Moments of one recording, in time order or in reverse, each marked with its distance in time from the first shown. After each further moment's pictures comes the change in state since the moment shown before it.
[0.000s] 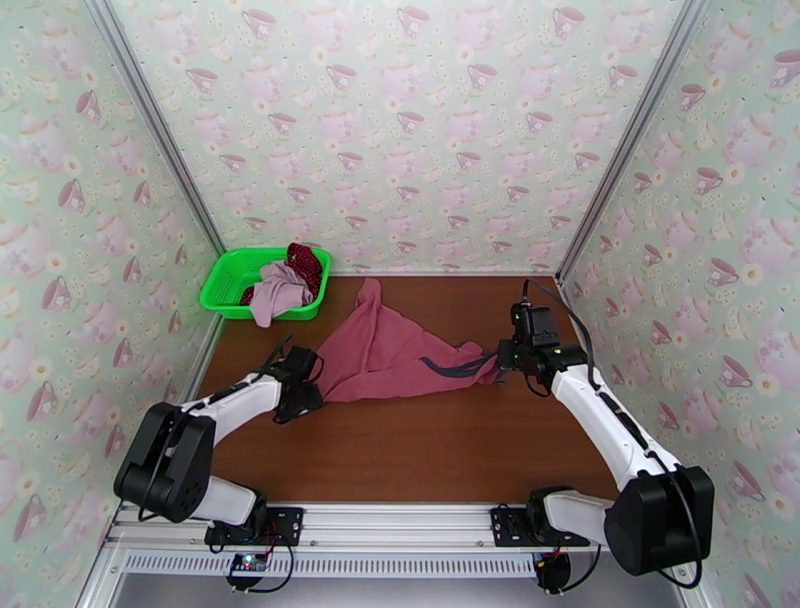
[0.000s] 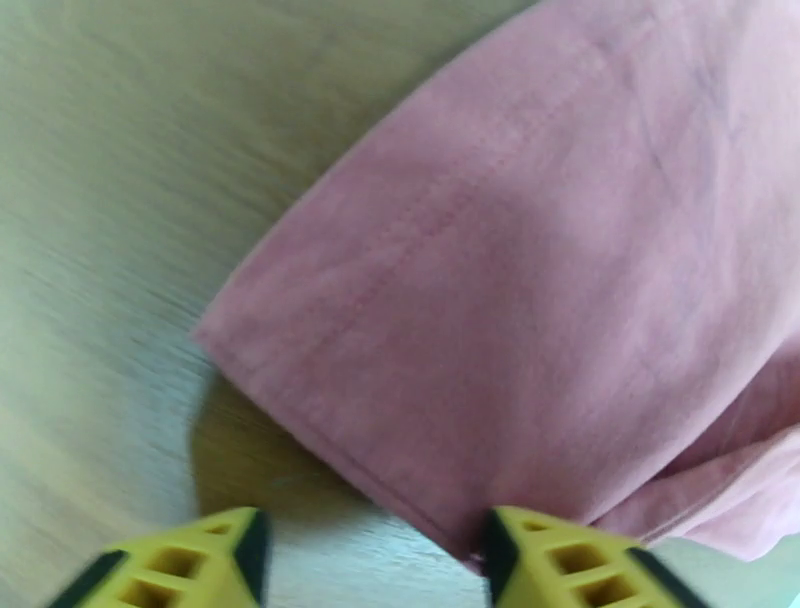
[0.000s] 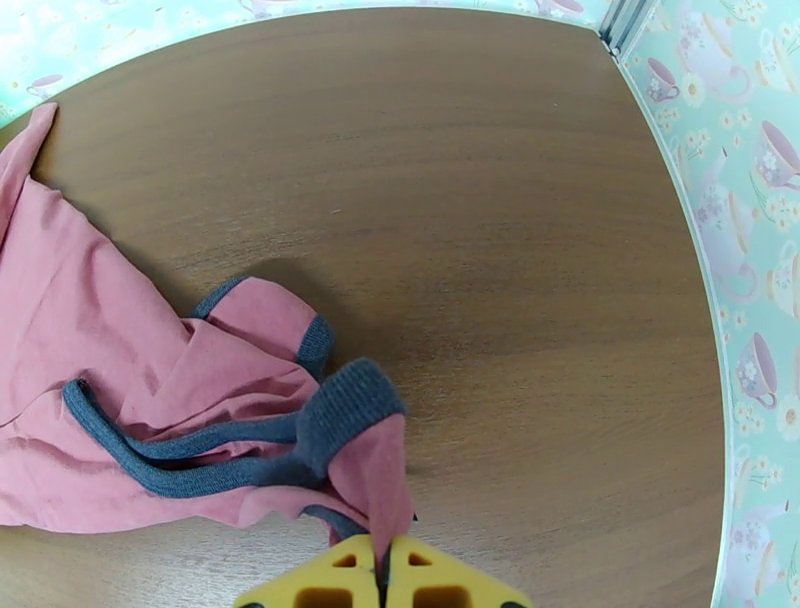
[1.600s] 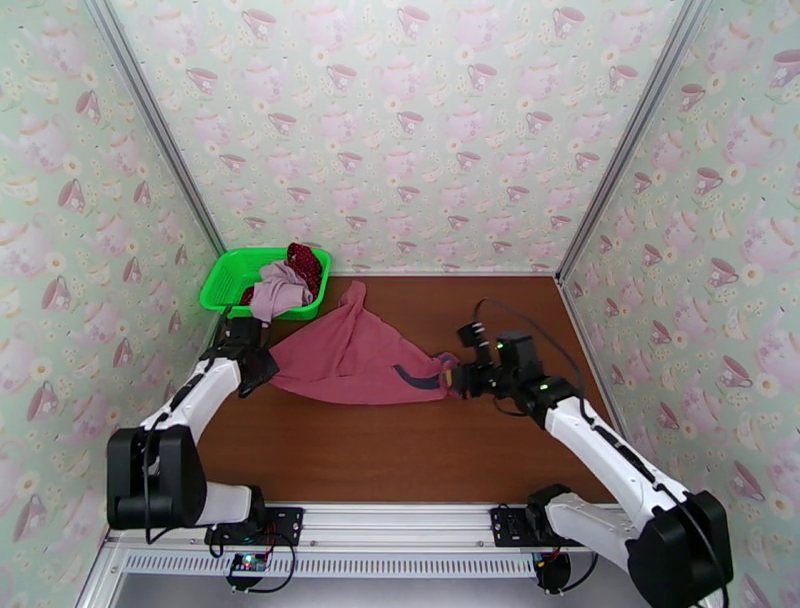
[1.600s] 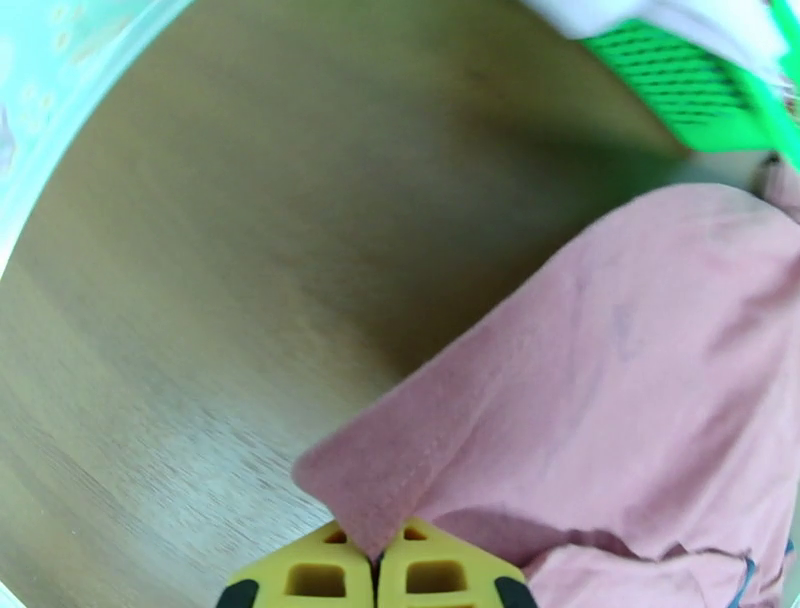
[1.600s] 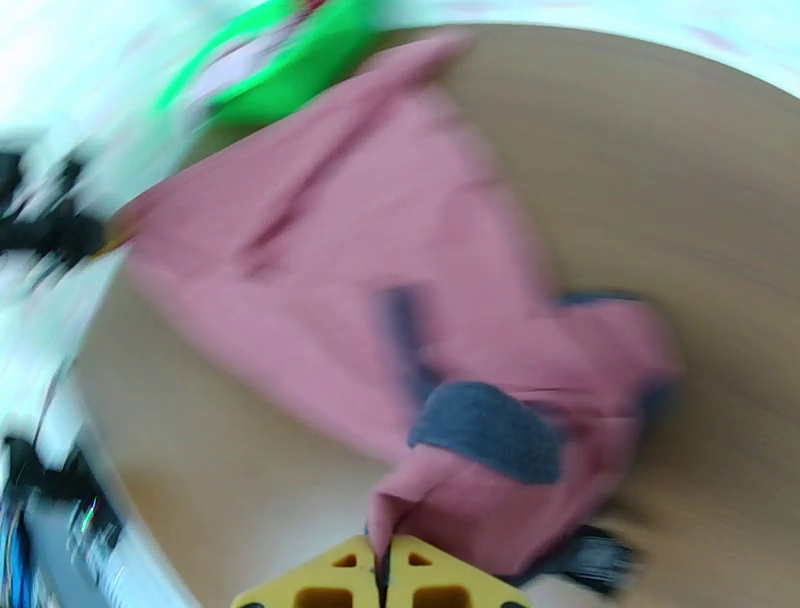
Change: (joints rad) left arm 0.382 -0.016 0.163 -0.017 -0.002 0.182; right arm 0.314 -0.143 -0.225 0.274 -0.671 -0.028
